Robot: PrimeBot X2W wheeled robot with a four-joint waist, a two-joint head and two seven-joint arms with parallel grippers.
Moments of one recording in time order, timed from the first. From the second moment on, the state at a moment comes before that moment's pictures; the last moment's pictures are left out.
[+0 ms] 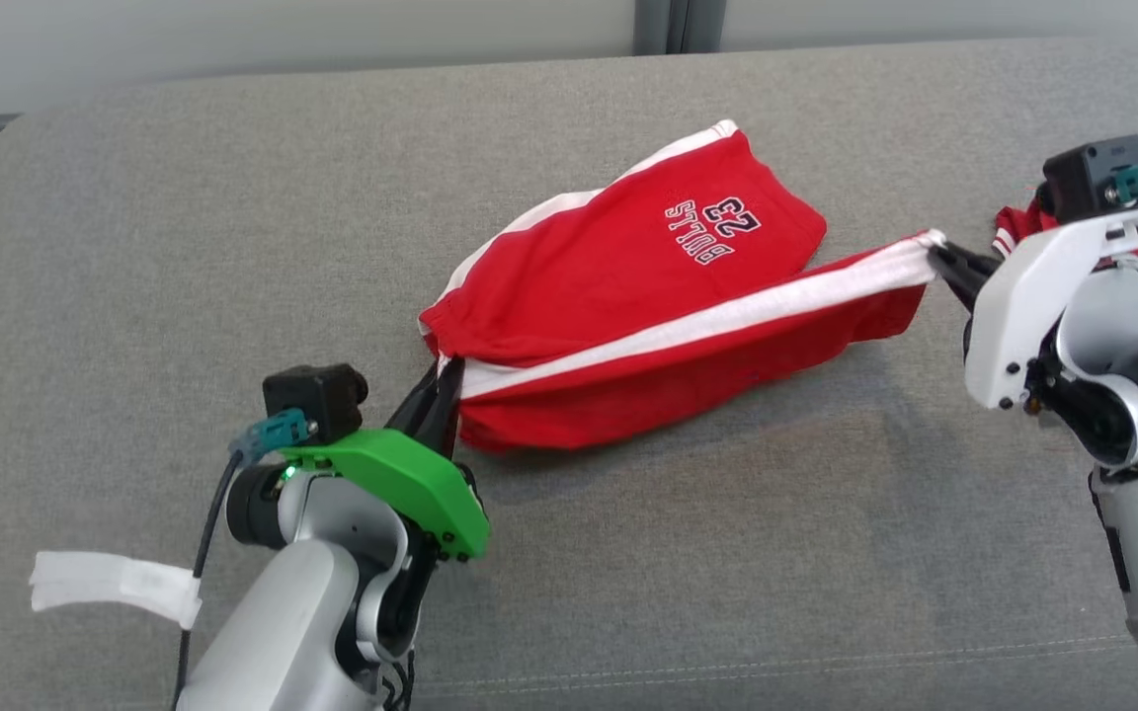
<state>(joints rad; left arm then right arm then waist) -0.34 0.16 -0.50 0.20 -0.69 0.14 0.09 -0.47 -0.27 0.03 0.02 0.39 0.13 0.78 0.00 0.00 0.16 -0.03</state>
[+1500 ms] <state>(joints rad) -0.92 0.05 -0.53 0.70 -0.77 0.11 -0.01 -1.20 -0.24 0.16 0.84 0.11 0.13 0.31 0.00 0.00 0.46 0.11</state>
